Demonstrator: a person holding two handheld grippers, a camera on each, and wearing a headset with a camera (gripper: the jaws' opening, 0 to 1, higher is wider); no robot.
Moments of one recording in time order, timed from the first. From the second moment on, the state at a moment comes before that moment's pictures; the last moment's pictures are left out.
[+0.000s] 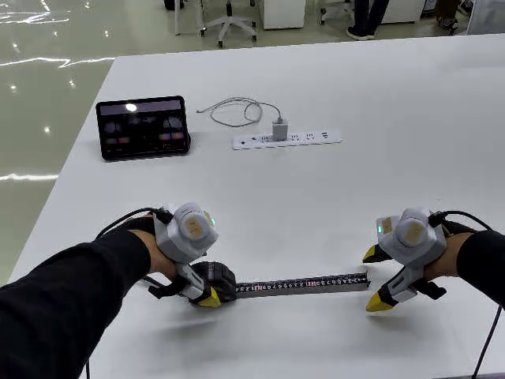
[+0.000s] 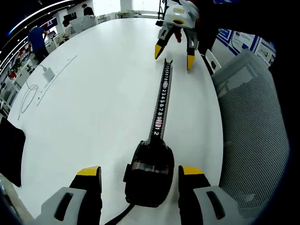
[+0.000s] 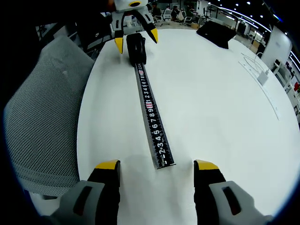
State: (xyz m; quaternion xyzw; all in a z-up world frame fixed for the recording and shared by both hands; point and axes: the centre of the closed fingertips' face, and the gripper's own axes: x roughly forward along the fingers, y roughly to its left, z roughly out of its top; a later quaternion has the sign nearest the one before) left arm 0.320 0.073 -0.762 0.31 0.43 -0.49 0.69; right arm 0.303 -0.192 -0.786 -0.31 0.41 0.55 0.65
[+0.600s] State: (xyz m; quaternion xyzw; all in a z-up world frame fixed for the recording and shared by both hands) left arm 0.333 0.099 -0.723 0.14 0.33 -0.40 0.84; right arm 0.295 -0.196 -0.776 -0.22 0.38 0.47 0.76
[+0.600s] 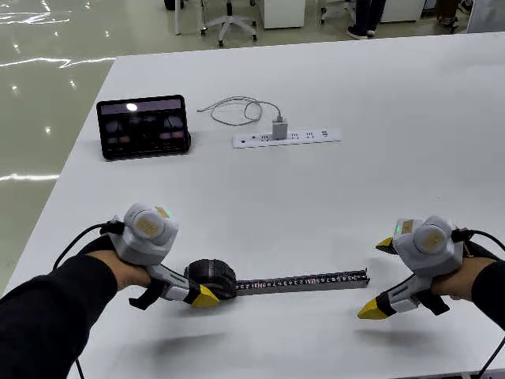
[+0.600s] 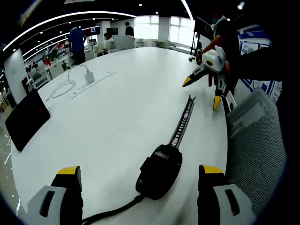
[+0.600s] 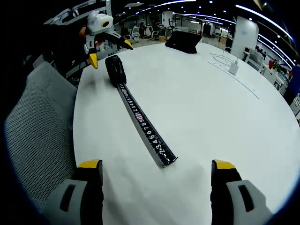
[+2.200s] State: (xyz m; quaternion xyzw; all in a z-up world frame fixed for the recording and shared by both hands) left arm 0.234 0.190 -0.703 0.07 0.29 -0.27 0.91; right arm 0.204 -0.291 -0.724 -0.11 0.31 0.32 0.89
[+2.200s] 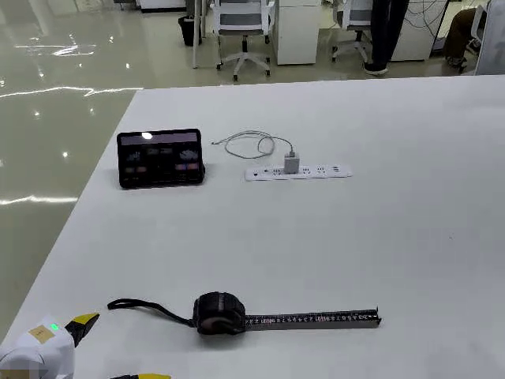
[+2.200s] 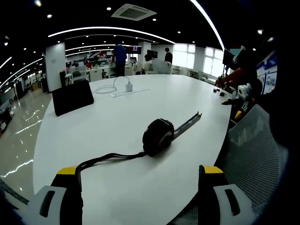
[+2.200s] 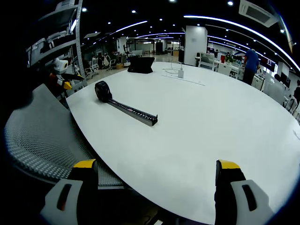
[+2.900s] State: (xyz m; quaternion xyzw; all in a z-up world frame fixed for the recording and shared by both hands) left arm 0.236 0.193 -0.698 0.06 0.29 -0.27 0.91; right arm 0.203 -0.303 -0.727 -0.12 0.32 0.30 0.89
